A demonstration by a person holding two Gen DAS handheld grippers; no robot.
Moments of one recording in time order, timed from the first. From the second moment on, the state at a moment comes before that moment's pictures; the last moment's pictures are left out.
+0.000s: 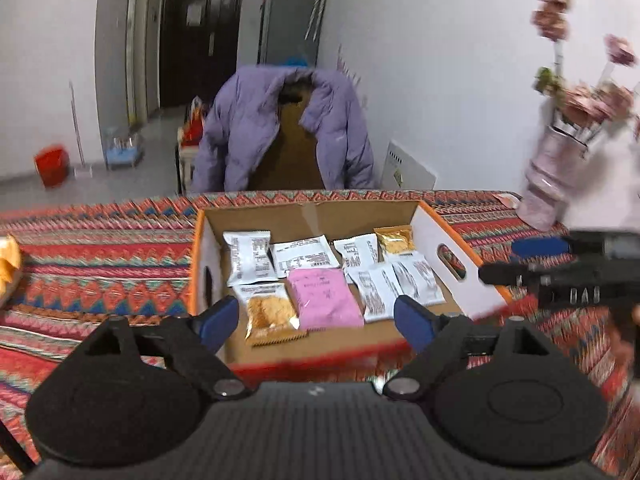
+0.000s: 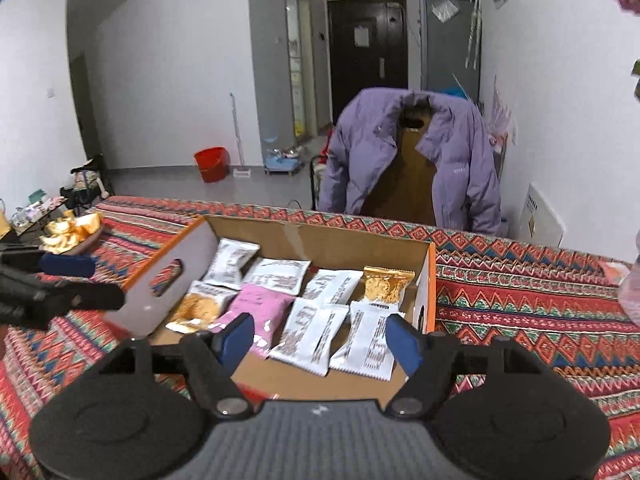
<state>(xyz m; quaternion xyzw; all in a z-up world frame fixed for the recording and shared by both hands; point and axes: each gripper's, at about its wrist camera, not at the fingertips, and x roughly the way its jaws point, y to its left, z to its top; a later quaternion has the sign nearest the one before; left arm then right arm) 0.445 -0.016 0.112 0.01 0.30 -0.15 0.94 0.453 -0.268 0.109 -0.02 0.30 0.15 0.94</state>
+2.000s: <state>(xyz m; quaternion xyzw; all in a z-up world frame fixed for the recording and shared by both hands) 0.397 -0.058 0.028 0.08 0.32 -0.16 0.93 0.279 -0.294 0.041 0.00 0.27 0.16 0.95</state>
